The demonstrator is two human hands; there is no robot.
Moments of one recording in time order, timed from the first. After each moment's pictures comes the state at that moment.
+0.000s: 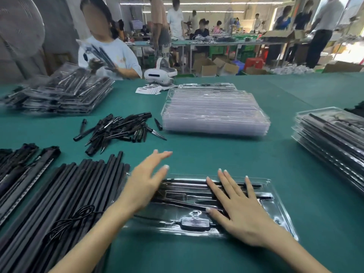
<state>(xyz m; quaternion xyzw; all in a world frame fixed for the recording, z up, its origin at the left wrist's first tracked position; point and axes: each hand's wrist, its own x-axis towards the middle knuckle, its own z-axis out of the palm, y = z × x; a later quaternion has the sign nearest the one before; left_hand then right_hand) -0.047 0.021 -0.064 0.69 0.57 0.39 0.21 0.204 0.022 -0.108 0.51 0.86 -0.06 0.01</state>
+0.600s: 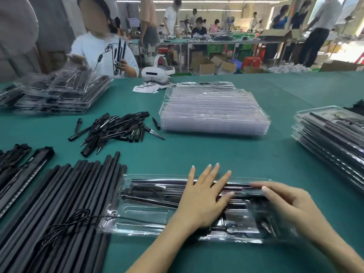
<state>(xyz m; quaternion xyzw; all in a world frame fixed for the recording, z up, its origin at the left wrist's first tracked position) 0.059 0.042 -0.114 0.83 0.55 0.10 0.08 0.269 0.007 -0.072 0.52 0.70 -0.32 -0.37</state>
